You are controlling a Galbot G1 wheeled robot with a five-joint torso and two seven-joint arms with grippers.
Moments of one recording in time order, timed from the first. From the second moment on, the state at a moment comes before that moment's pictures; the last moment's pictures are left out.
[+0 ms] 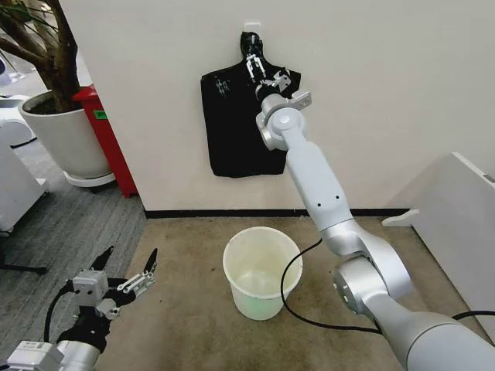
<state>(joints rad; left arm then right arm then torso) 2.02 -1.23 -0.83 -2.50 -0.46 0.02 -0.01 -0.08 1.61 0.15 1.08 1.43 0.00 0.22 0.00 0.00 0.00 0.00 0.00</state>
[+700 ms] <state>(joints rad) 2.02 -1.23 -0.83 -2.50 -0.45 0.02 0.00 -0.03 1.61 0.16 1.03 1.42 0.00 0.19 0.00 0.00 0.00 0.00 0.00</state>
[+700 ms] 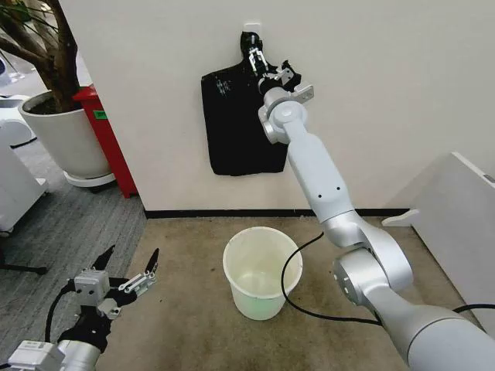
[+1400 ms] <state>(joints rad) 2.04 -1.24 -0.83 -2.50 -0.44 0.01 0.00 -0.07 1.61 0.14 1.10 1.43 0.01 0.24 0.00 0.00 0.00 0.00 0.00</state>
